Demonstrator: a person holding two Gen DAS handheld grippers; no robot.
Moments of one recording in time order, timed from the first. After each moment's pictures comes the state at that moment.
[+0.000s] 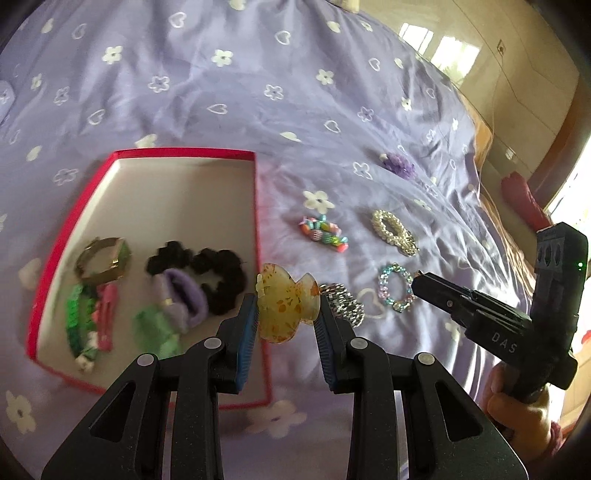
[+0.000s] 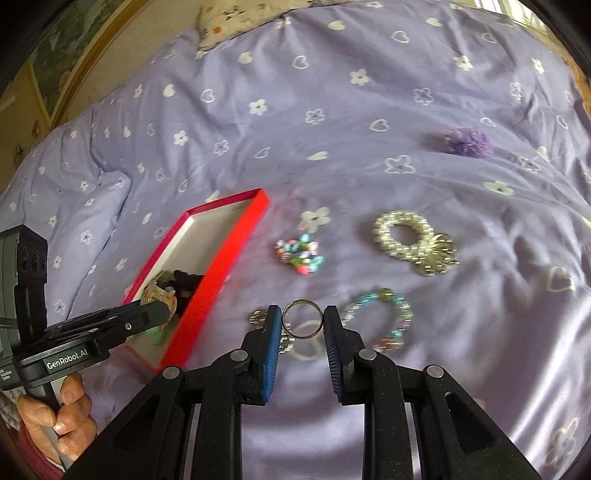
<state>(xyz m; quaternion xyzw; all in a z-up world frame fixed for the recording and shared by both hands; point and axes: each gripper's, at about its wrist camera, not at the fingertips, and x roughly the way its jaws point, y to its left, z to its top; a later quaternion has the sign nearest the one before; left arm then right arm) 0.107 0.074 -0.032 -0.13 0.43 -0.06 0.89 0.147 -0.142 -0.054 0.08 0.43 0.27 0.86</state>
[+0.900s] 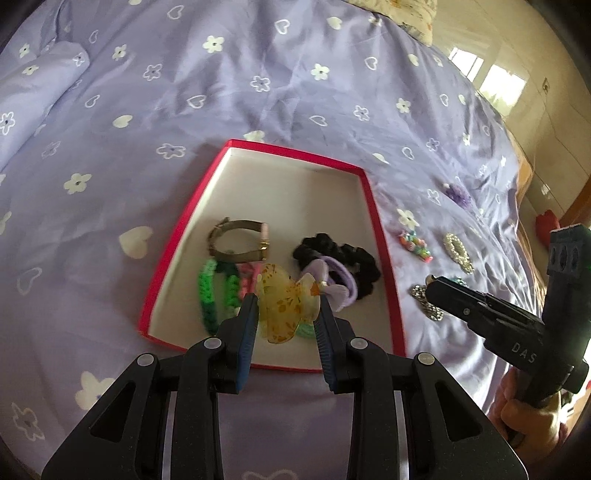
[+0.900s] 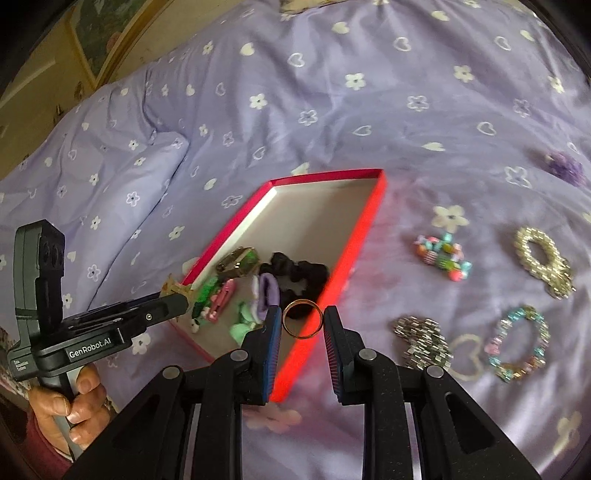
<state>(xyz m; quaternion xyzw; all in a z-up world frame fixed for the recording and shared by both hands) 0.063 0.176 -0.038 -0.16 0.42 0.03 0.89 0.132 -0.029 -0.049 0.05 0.44 0.36 0.82</state>
